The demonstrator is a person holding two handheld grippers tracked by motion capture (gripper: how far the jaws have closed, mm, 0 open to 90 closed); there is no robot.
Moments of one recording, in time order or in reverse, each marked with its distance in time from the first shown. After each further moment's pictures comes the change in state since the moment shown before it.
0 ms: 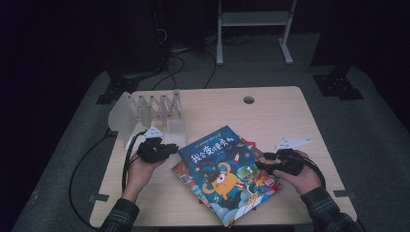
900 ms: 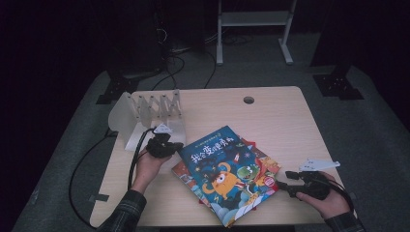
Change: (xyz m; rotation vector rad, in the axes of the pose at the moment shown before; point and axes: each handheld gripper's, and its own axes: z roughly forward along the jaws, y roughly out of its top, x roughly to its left) left arm 0.005 0.007 0.033 0.072 -0.004 0.003; right arm 0.008 -0.057 -0.052 0.027 -0.057 0.046
